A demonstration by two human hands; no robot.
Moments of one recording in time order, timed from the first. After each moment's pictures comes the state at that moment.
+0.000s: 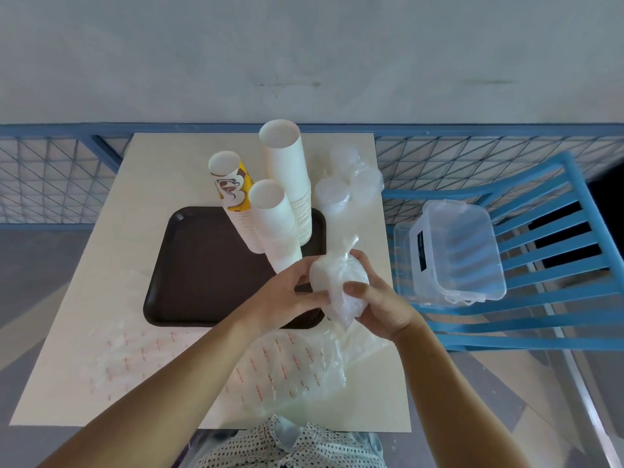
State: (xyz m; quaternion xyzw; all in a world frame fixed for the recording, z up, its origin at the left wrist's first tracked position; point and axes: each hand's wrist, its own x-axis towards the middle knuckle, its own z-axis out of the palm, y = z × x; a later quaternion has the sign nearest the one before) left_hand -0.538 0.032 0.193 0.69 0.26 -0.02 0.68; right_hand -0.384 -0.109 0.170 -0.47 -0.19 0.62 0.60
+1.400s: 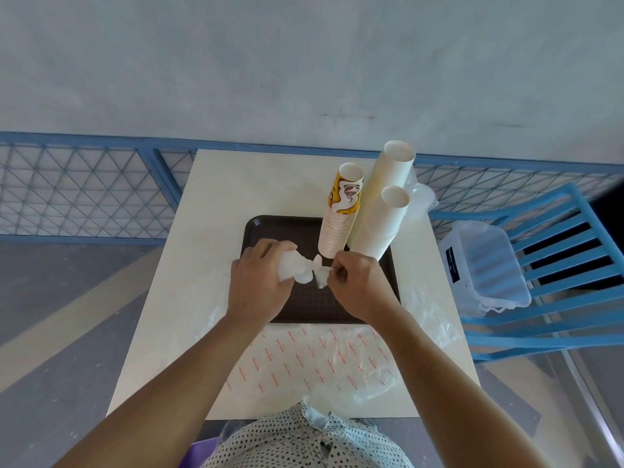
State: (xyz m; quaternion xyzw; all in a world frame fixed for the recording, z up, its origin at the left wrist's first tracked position) left_hand -0.733 0.165 0.196 0.89 0.35 0.21 0.19; right_hand -0.580 0.031 0.215 -0.83 -0.47 0.12 0.27
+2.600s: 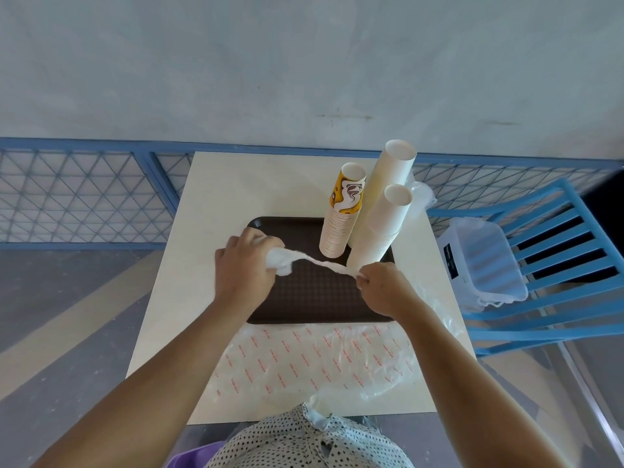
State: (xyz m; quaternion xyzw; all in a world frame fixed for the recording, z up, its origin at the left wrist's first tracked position) left_hand -0.744 0.203 0.205 0.92 0.35 0.16 0.11; right_hand -0.549 0.016 0.204 -0.88 -0.41 0.21 0.08
